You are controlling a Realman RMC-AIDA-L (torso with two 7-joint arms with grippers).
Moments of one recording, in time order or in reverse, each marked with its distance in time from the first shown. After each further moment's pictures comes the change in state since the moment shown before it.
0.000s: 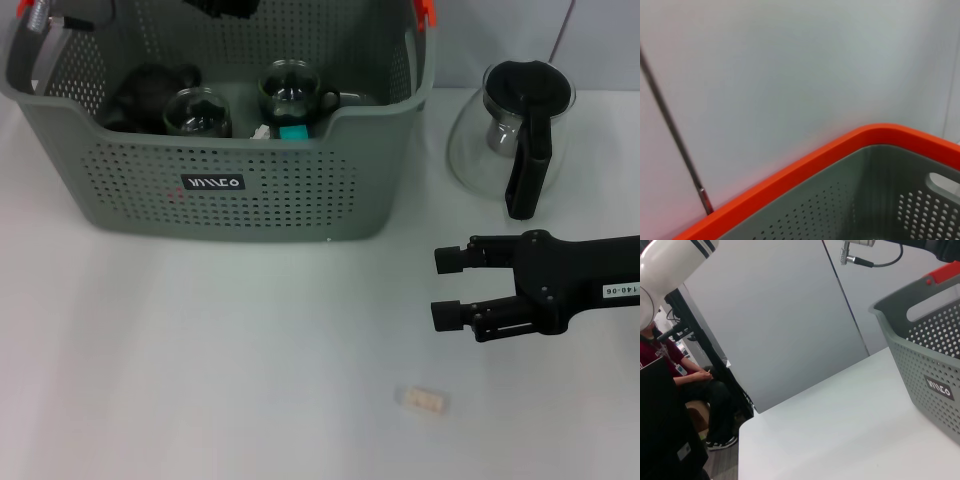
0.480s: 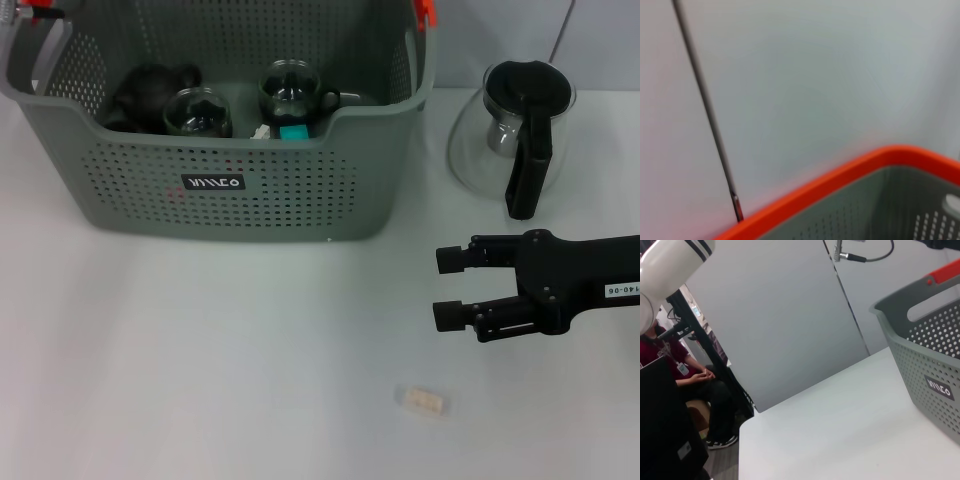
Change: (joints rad) left arm 0.059 -0.002 -0.037 -0.089 -0.062 0.003 -0.005; right arm 0.000 -0.003 0.000 0.000 0.000 -0.003 -0.002
